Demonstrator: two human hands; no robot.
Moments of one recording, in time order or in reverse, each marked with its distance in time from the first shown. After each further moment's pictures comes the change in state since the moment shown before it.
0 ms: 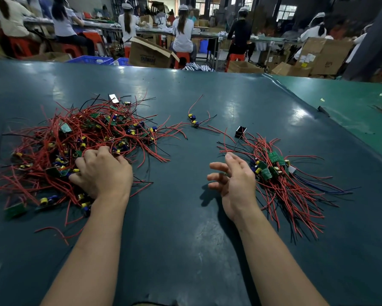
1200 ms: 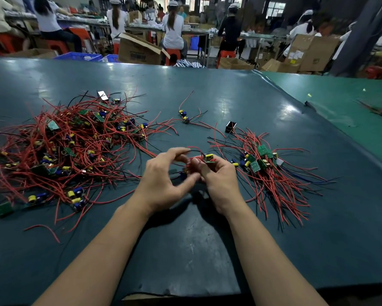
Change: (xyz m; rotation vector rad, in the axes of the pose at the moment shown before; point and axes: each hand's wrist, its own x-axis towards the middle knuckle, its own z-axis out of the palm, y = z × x) left_hand -0.070 0.036 -0.001 -0.756 -0.496 0.831; right_hand -0.003 0.015 -0.002 -0.294 -0.203 -0.102
